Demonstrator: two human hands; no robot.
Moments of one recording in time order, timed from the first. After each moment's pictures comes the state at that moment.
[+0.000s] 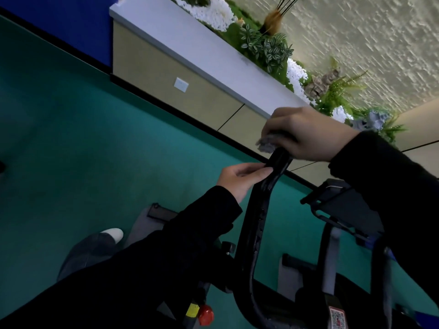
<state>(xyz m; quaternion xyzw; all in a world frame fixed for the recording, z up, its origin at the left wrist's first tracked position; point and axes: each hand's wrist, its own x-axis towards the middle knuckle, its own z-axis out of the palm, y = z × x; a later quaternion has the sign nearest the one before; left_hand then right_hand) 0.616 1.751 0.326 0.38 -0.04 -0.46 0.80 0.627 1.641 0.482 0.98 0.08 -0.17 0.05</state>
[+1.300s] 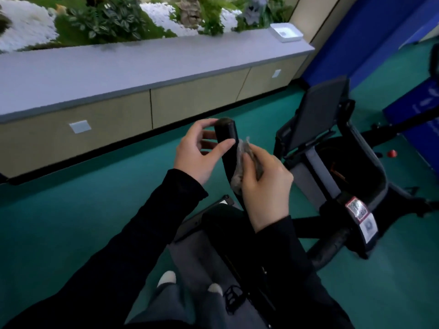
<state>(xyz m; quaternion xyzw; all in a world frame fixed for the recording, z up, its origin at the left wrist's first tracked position) 0.702 1.719 0.365 0.52 -0.44 -0.42 0.60 0.580 1.754 0.400 0.67 -0.64 0.35 -0.12</state>
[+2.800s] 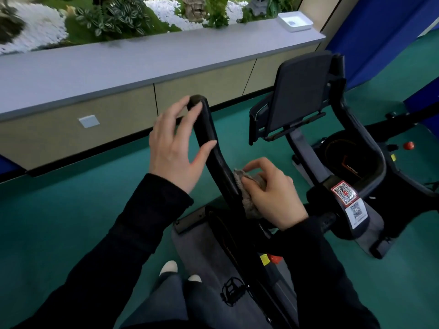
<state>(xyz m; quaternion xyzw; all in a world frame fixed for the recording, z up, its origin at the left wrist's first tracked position) 0.681 1.761 0.370 0.63 -0.65 -0.01 0.43 0.493 1.767 0.393 0.72 -0.61 0.18 -0.29</state>
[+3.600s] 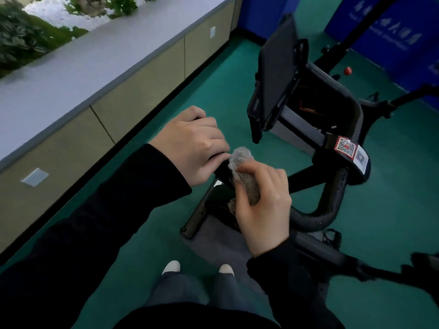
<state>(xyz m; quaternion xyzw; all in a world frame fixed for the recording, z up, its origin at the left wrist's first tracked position) 0.726 1.675 0.411 0.21 -0.95 0.06 0.23 0.602 1.799 0.368 0.57 -0.71 0.42 0.00</state>
